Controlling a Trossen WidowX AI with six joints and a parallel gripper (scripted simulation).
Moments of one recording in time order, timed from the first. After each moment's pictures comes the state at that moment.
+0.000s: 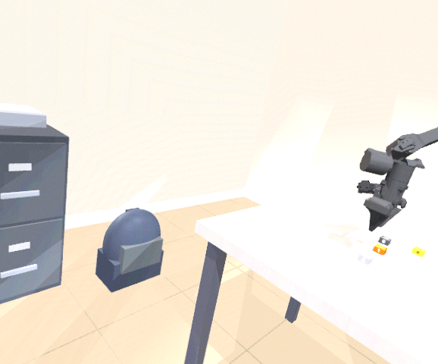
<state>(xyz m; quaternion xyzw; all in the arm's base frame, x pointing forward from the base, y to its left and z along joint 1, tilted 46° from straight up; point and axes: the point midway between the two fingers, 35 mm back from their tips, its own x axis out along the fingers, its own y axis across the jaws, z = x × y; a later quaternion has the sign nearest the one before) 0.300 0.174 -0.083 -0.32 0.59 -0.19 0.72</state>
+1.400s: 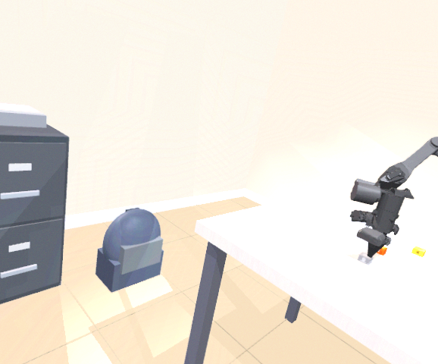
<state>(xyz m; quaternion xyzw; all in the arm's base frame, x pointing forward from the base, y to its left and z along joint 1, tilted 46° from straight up) 0.311 0.109 -0.139 -0.33 0.60 -0.21 0.70</state>
